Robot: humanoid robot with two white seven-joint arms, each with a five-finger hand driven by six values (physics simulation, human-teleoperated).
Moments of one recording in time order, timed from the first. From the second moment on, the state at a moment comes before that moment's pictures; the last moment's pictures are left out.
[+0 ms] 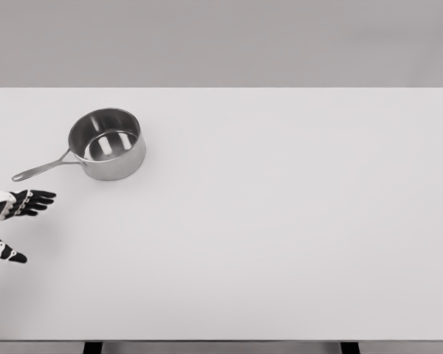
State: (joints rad) left arm -0.17 1.41 -0.65 -1.69 0.78 -0.07 -0.44; right arm 0.01 0.00 -0.30 0.05 0.25 -0.01 0.09
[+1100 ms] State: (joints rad) left arm -0.18 1.38 -0.54 -1.59 0.79 -0.01 -0.44; right arm 0.01 0.00 -0.30 0.05 0.25 -0.01 0.09
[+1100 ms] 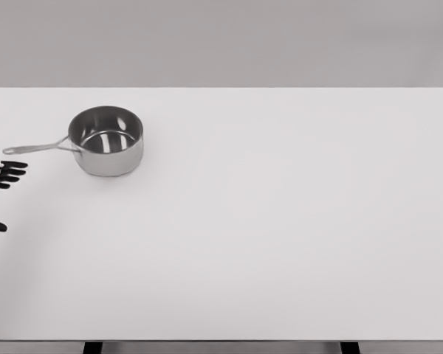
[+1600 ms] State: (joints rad) left arm -0.18 1.35 -0.52 -1.54 0.78 -0.01 -0.44; right arm 0.01 0.00 -0.30 0.05 0.25 -0.01 0.09
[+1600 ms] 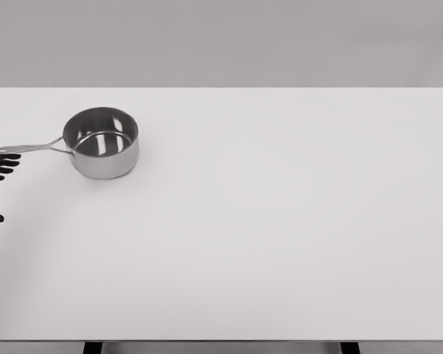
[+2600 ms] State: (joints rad) left arm -0.12 1.36 -0.55 -1.64 0.76 -0.02 -0.44; right arm 0.01 0.00 -0.30 0.05 0.25 -0.01 0.09
